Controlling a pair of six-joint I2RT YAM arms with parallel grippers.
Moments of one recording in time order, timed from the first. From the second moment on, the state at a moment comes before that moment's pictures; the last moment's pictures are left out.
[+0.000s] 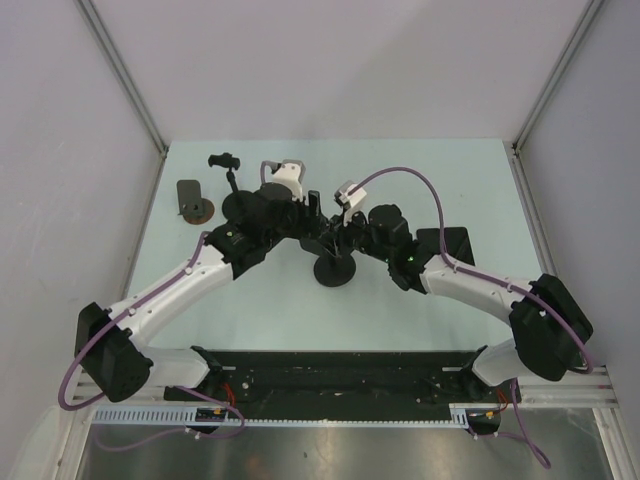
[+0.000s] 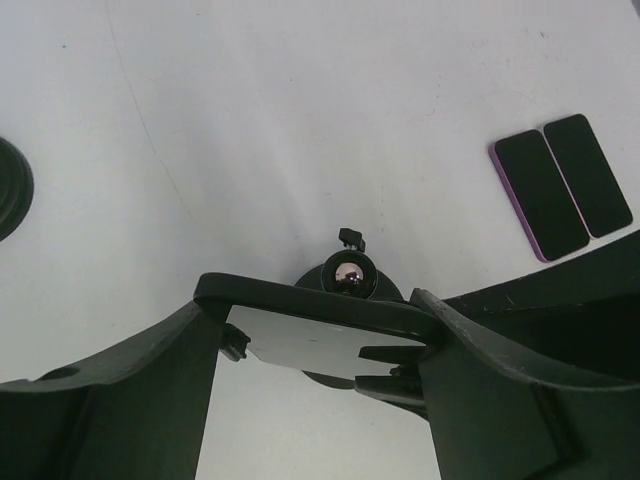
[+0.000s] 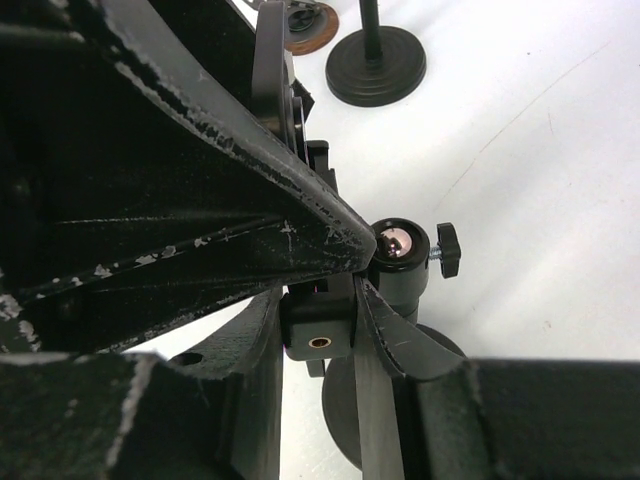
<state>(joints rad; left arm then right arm) -0.70 1.28 1.11 -0.31 -0.23 -0.36 0.78 1.46 0.91 0.33 -0.17 0.15</state>
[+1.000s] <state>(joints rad) -0.45 1.28 1.08 -0.27 0.46 -0.09 0.63 1.41 0.87 0.31 -0.47 0.14</state>
